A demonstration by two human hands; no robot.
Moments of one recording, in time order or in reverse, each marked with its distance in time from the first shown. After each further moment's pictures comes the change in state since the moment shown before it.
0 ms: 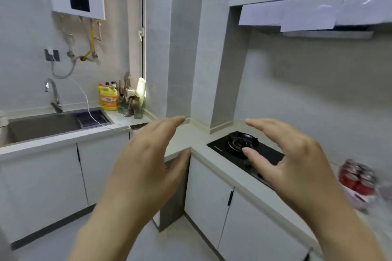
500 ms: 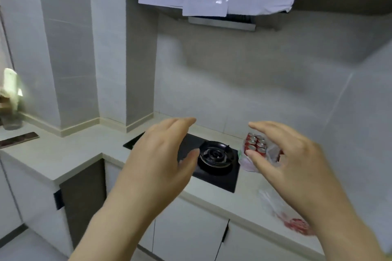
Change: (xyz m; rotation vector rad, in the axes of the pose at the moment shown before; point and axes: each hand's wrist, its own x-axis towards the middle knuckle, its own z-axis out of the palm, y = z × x) left_hand 0.067 0.102 0.145 -0.313 -0.246 0.312; right_hand -0.043 0.110 -0.085 -0.392 0.037 0.383
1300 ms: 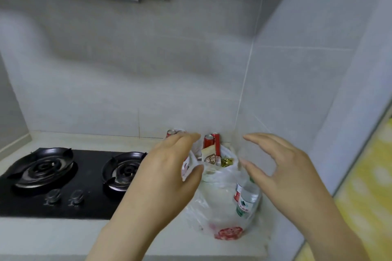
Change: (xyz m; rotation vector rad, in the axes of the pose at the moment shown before) left_hand 0.161 0.126 0.273 -0.301 -0.242 0.329; right_hand 0.011 0.281 -0.030 -0.159 0.065 0.367
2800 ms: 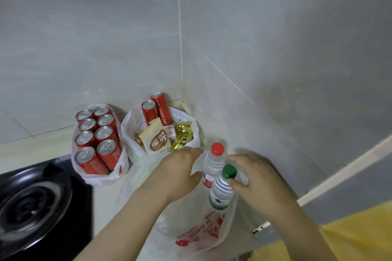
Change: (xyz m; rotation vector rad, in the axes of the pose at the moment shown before) left_hand 0.175 -0.103 0.341 -0.081 -0.808 0.173; right_hand 0.049 0.249 0.162 -0.163 -0.414 0.596
